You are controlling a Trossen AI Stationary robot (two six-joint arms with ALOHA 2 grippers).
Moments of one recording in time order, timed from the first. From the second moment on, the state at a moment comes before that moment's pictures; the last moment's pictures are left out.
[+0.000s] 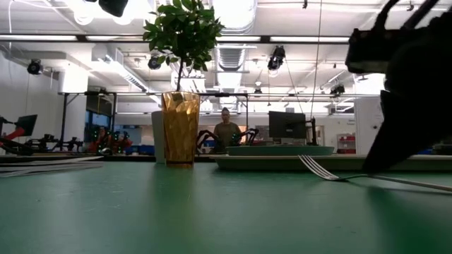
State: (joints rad) left arm -0.31 0.76 0.60 0.07 -0.31 0.19; right arm 0.66 1.84 0.99 -0.48 0.55 1.18
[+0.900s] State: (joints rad) left arm -0.31 0.76 0.59 0.07 -0.31 0.19; right arm 0.63 1.73 0.97 -0.55 0.55 1.29
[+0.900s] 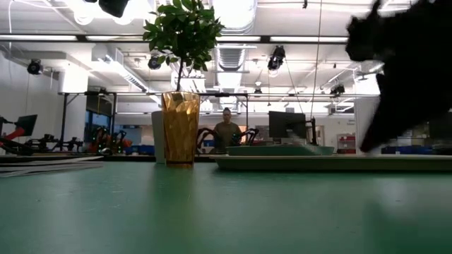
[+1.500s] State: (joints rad) left arm -0.31 0.76 0.59 0.08 -0.31 0.20; right arm 0.07 1.33 0.94 -0.98 0.50 1.45
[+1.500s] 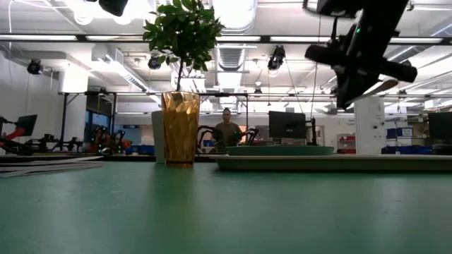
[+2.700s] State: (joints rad) left arm -0.31 0.76 0.59 0.09 -0.32 0.20; right arm -0.63 1.22 0.47 -0.54 0.39 0.92
